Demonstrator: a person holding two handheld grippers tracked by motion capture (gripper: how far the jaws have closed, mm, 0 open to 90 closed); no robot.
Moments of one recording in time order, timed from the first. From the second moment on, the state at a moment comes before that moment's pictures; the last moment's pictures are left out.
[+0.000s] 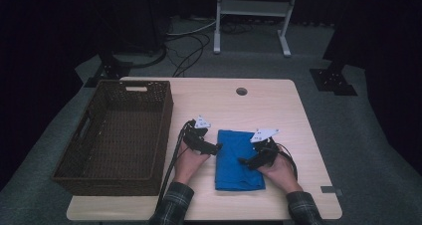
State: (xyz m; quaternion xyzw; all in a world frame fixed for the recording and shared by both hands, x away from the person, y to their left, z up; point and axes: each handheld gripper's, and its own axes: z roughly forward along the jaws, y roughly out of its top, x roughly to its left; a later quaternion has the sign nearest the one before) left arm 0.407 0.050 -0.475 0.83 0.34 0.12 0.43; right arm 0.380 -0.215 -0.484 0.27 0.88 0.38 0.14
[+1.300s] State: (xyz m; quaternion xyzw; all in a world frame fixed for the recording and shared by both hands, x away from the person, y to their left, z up) left arm 0.341 0.055 -0.463 0.82 0.33 0.13 0.45; right arm 0.401 -0.207 -0.484 0.26 0.88 0.38 0.14
